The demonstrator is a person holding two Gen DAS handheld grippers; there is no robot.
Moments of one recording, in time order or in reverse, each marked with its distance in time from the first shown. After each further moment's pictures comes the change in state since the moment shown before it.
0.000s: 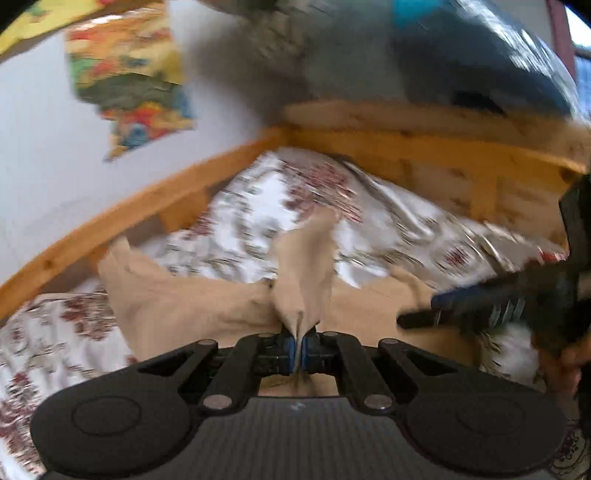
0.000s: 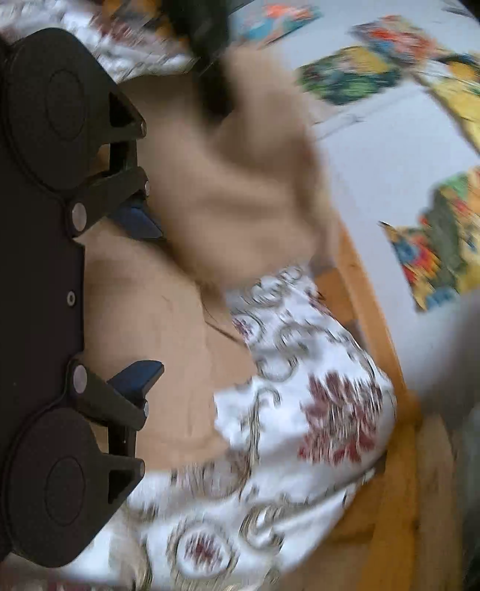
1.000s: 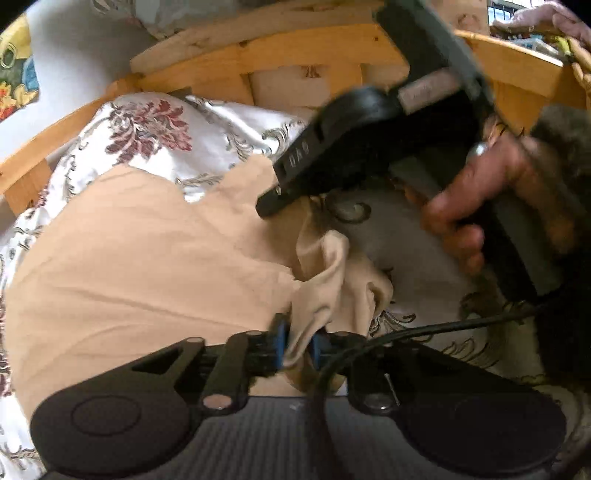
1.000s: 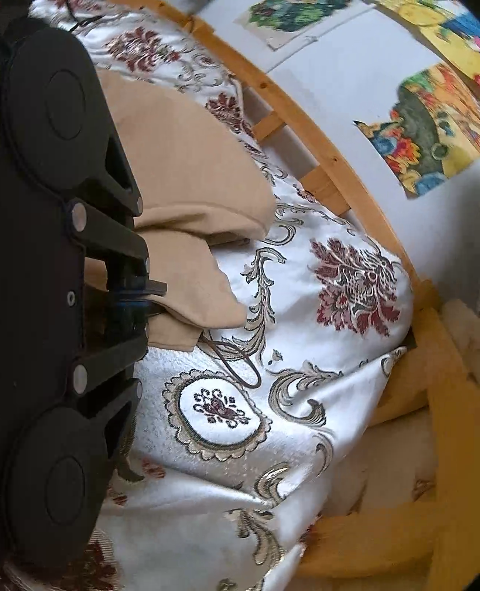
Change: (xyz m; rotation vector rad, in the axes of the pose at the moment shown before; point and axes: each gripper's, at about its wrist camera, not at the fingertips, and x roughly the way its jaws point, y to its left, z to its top) left arm 0.069 -0.115 -0.076 0.157 0.081 -0.294; right arm 0.012 -0.084 -0.002 0.065 0.017 -0.179
